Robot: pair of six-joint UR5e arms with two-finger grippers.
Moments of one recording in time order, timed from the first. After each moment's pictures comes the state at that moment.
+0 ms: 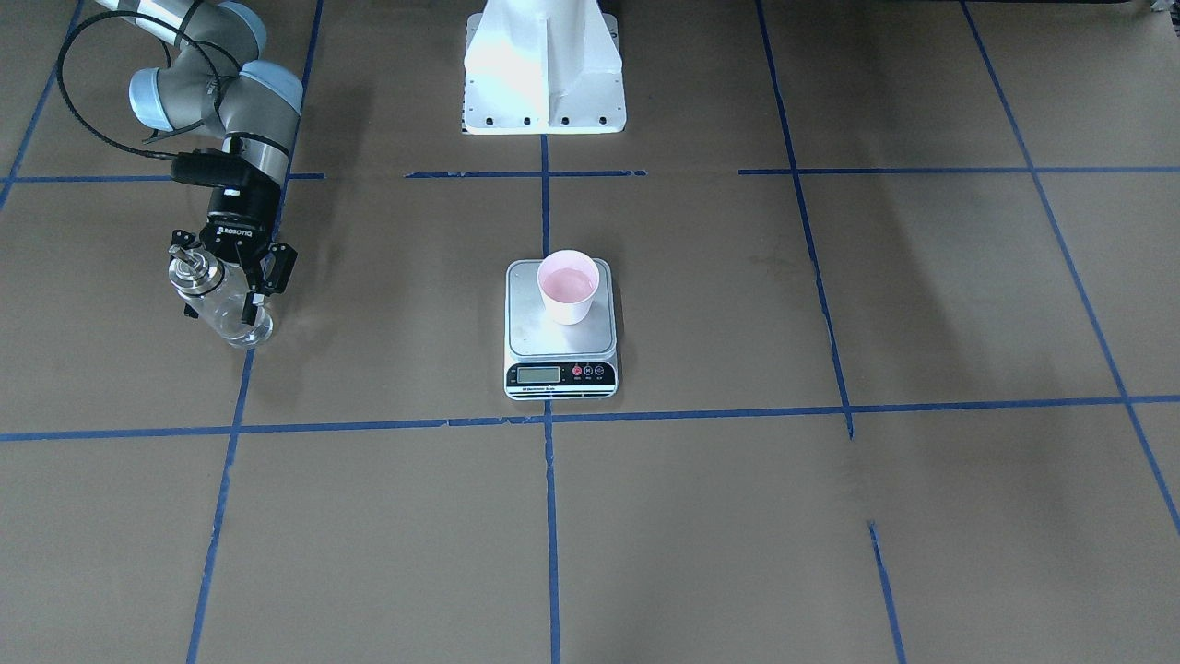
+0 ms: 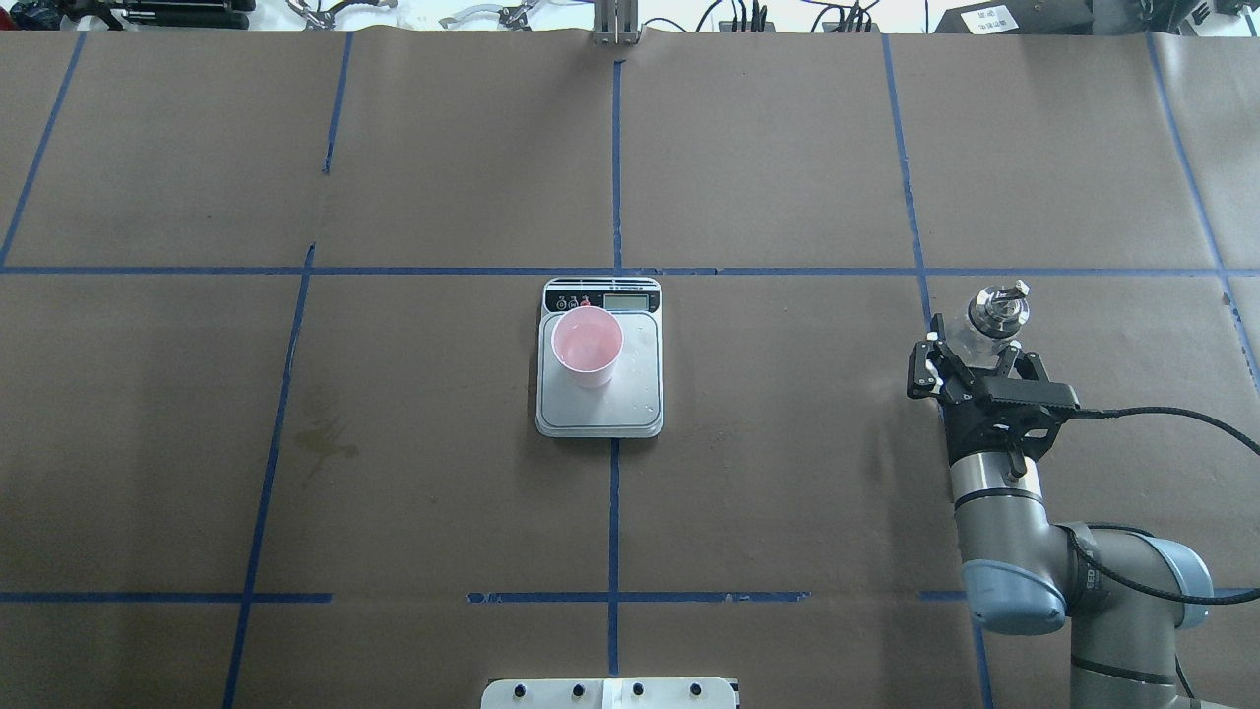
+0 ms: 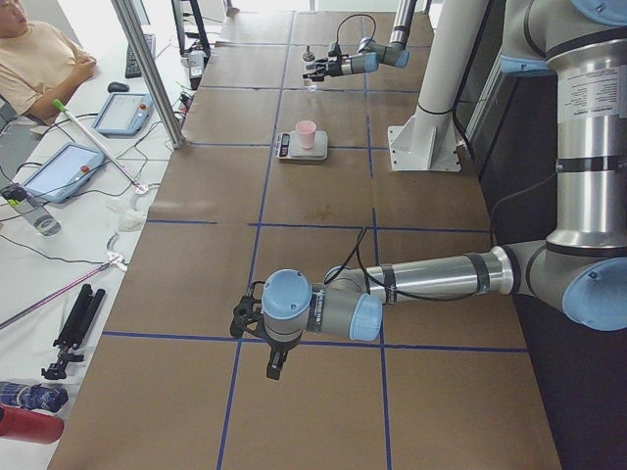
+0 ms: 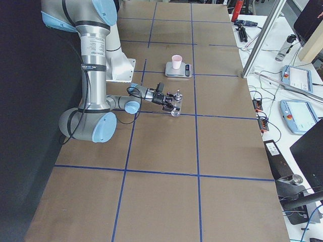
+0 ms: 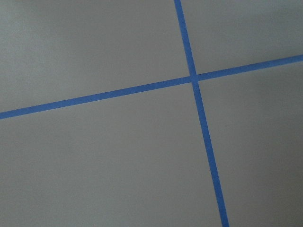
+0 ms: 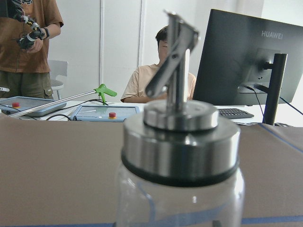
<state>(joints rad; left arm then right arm) -1.59 -1.46 -1.53 -1.89 -2.37 0.09 0.22 -1.58 1.72 -0.98 0.38 1.50</state>
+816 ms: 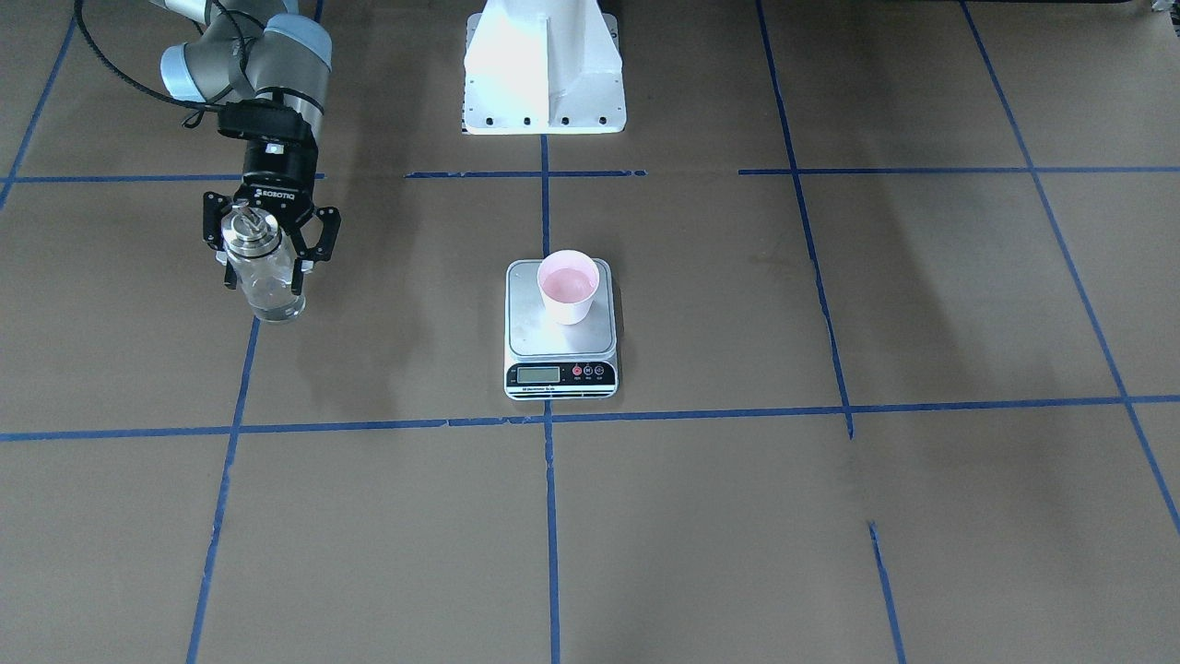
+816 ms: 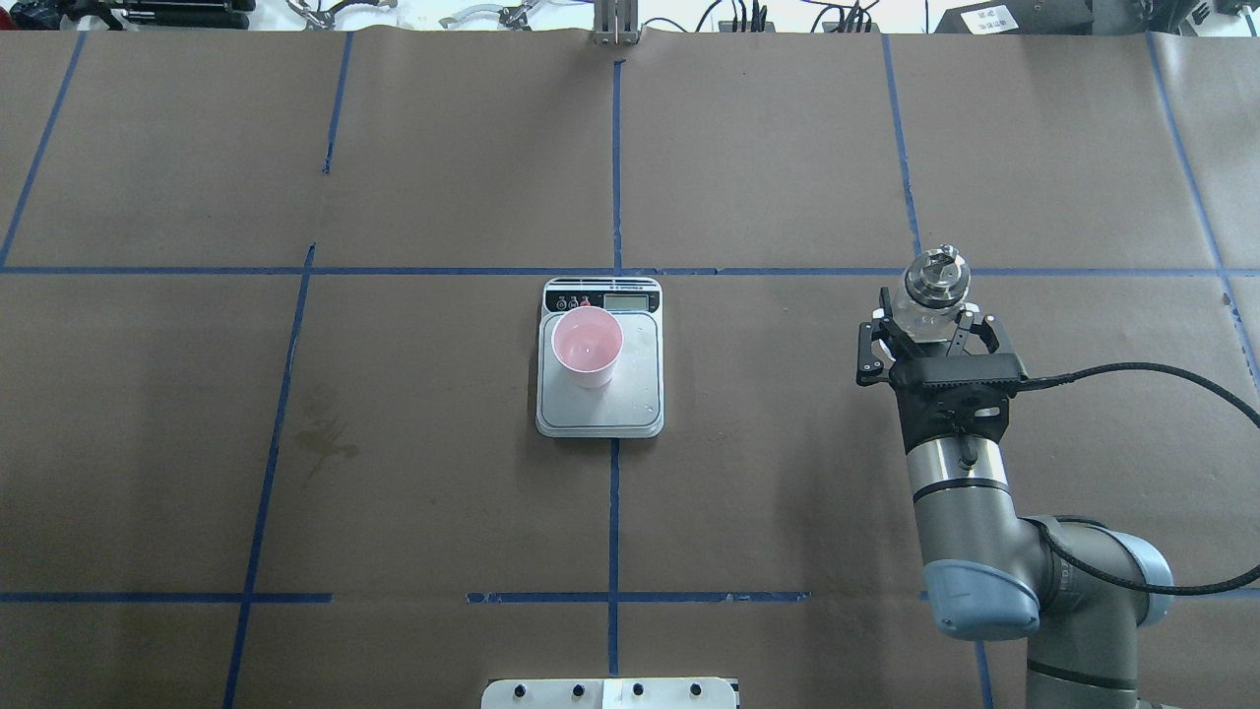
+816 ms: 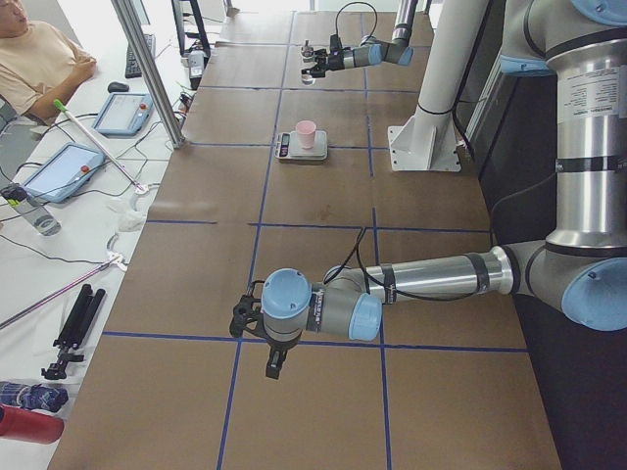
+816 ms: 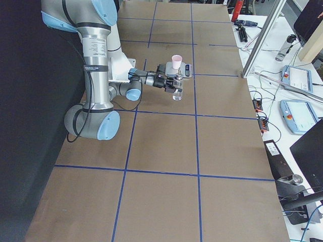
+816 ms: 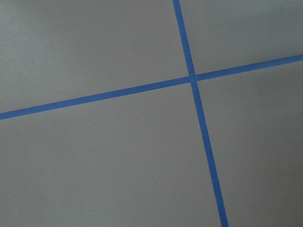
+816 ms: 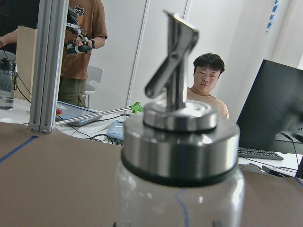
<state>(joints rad) -1.59 -1.46 -1.53 -1.89 -2.37 0.09 0.22 -1.49 1.84 -0.95 0.38 1.13</state>
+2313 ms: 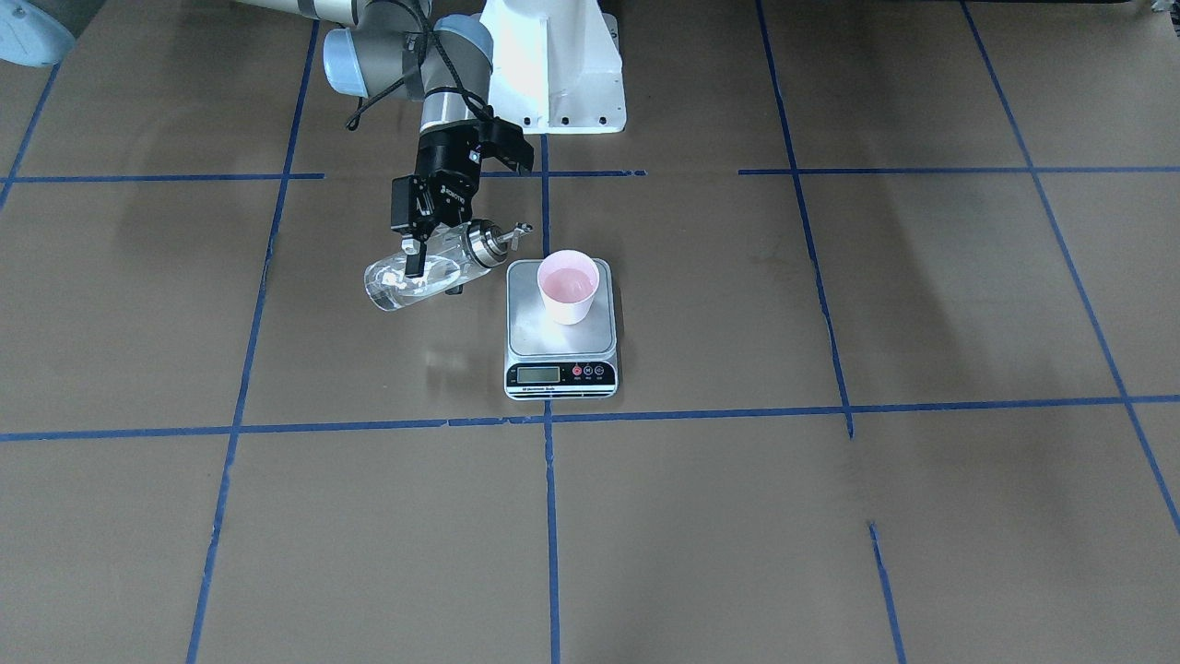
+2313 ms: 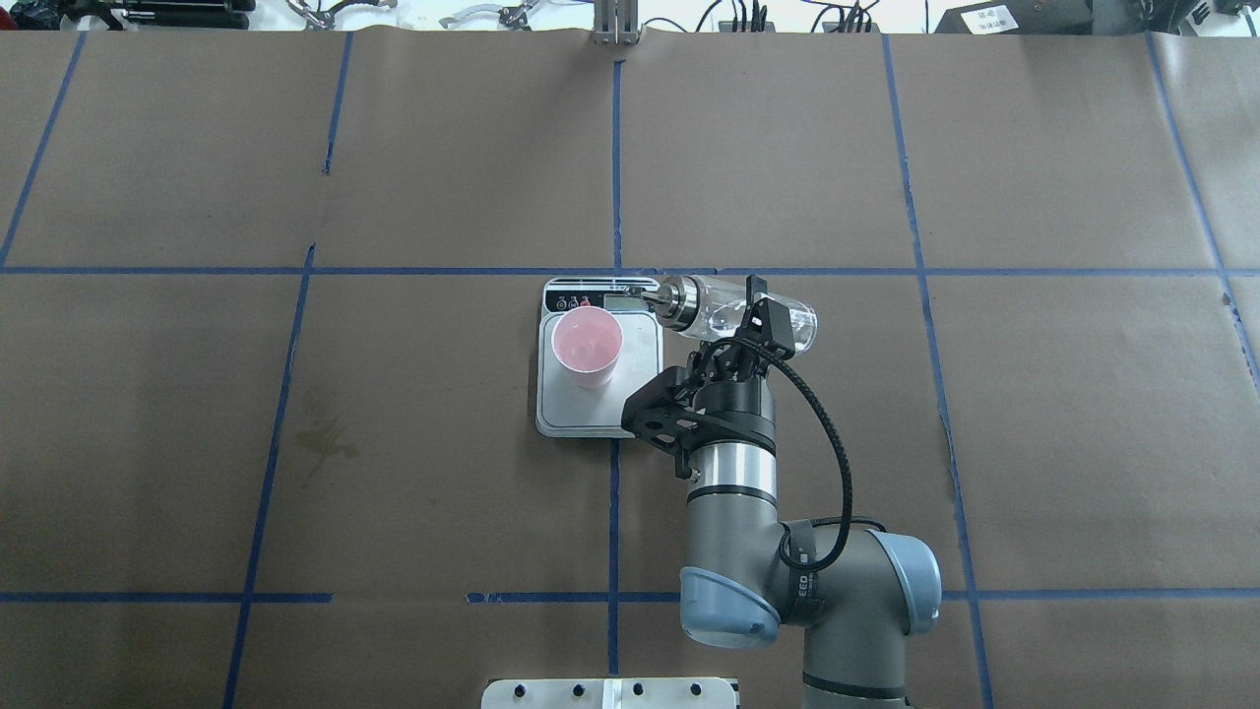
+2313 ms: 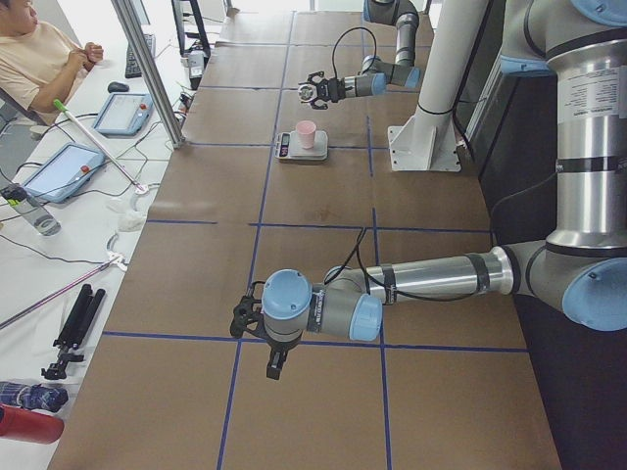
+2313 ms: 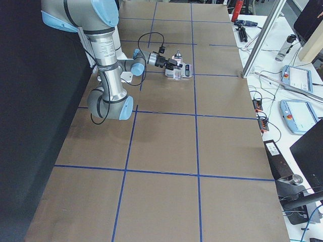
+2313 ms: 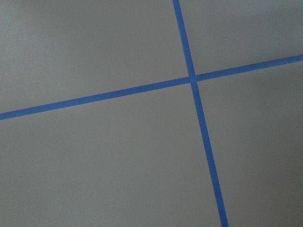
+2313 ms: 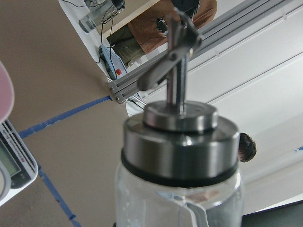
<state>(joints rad) -1.59 -1.46 -1.53 -1.89 -2.37 0.09 0.17 -1.08 1.69 -1.46 0.32 0.51</state>
